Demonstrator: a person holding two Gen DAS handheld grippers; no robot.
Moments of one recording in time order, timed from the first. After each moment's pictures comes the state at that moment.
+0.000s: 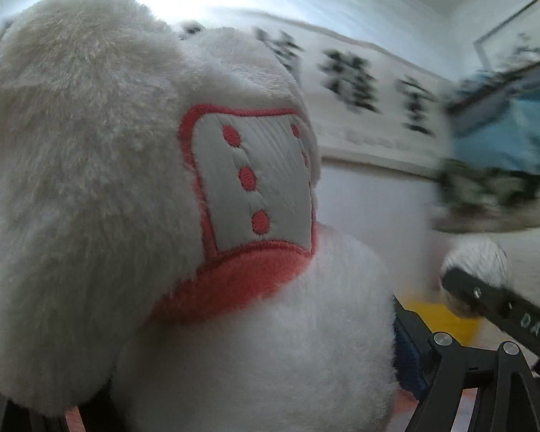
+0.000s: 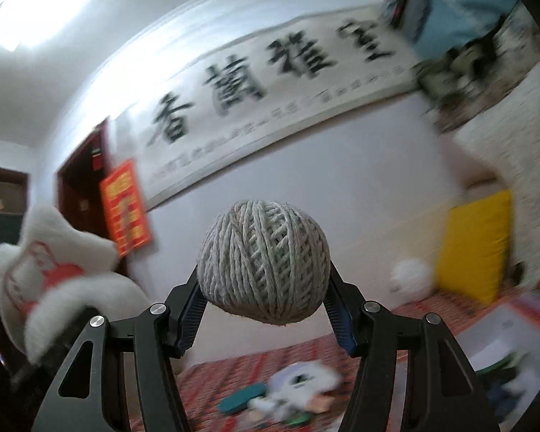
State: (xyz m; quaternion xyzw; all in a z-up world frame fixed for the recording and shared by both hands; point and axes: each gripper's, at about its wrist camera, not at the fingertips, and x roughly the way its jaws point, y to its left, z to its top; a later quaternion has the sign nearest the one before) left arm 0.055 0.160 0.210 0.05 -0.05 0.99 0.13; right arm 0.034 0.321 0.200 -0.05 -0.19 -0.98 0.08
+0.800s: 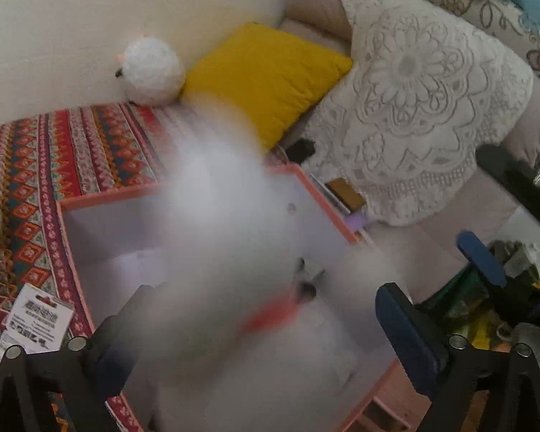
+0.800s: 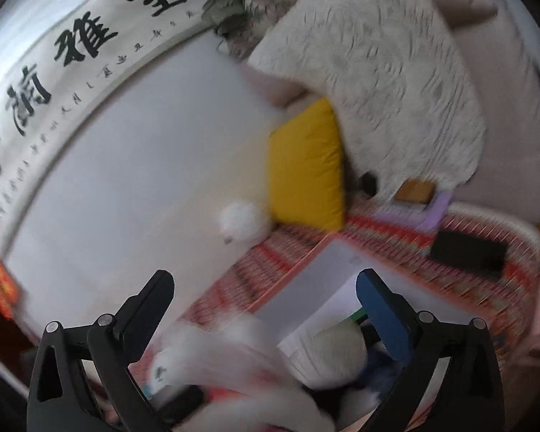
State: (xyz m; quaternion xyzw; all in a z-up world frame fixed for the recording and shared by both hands) left arm -0.100 0.354 0.053 -0.39 -0.05 0.84 0.36; right arm -0.024 0.553 0.103 0.13 -0.33 -0.92 -0.16
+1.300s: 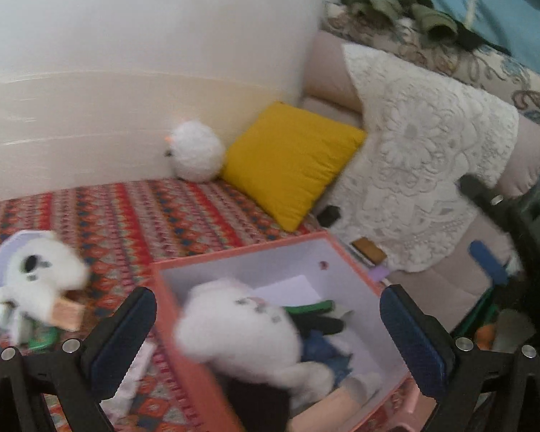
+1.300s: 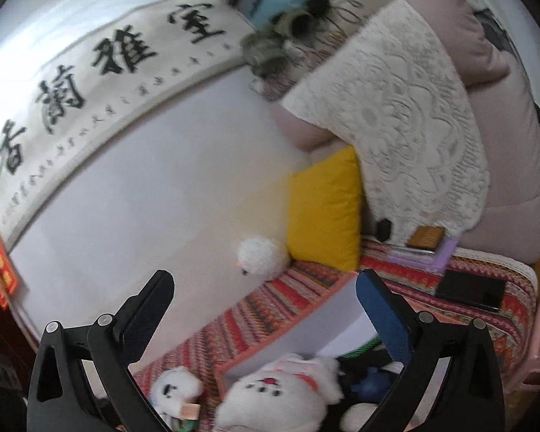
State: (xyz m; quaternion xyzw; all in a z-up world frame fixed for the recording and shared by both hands) left arm -0.088 0.263 0.133 -0.30 -0.05 0.90 0.31; right arm -0.011 0.485 0.154 0.05 -0.29 -0.95 -0.12
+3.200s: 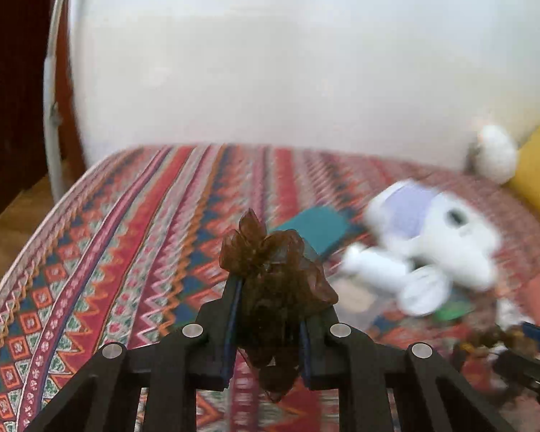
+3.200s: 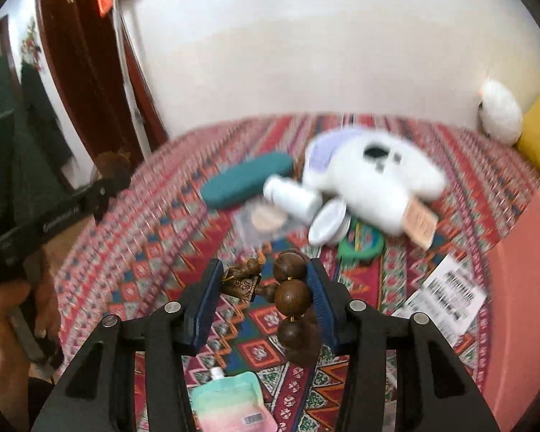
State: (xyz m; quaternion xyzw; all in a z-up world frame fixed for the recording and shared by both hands) left arm -0.184 -0.073 -0.001 -0.30 -0.05 0.95 0.01; right arm -0.179 0.099 -0.018 0.36 -0.03 -0.91 0.22
